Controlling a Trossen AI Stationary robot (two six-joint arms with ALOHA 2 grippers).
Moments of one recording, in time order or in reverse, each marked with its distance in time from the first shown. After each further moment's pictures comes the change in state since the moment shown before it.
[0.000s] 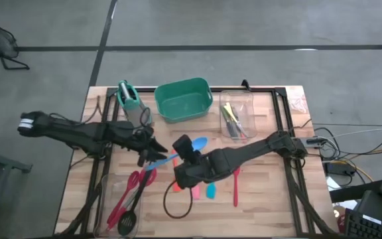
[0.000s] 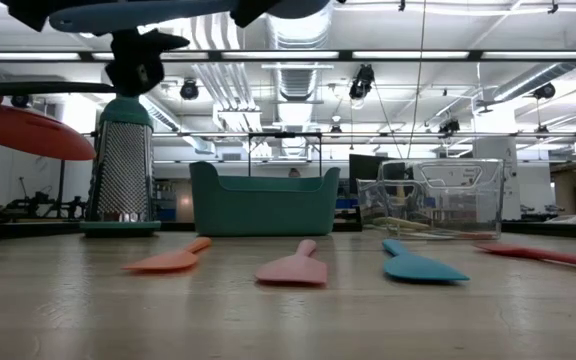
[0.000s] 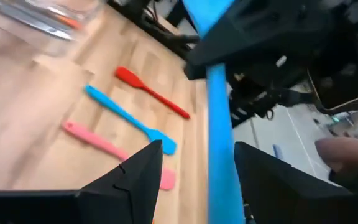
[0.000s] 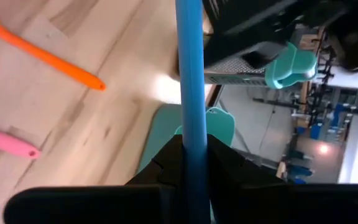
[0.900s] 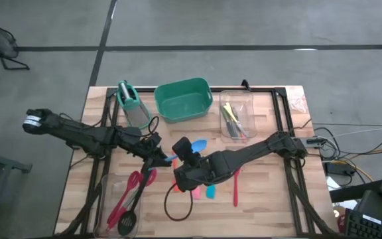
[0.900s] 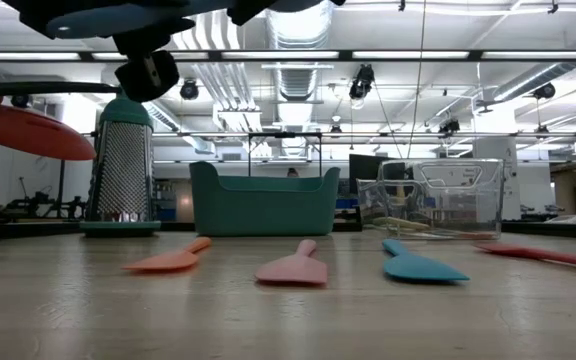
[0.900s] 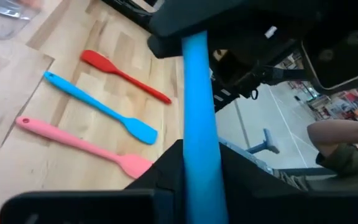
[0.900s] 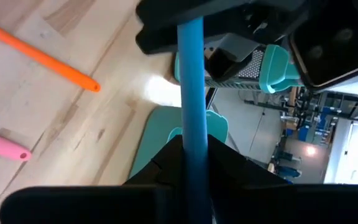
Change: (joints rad) left arm -0.067 0.126 -0.003 0.145 0.068 0.025; right arm 0.004 0.004 -0.032 0.041 0.031 -0.012
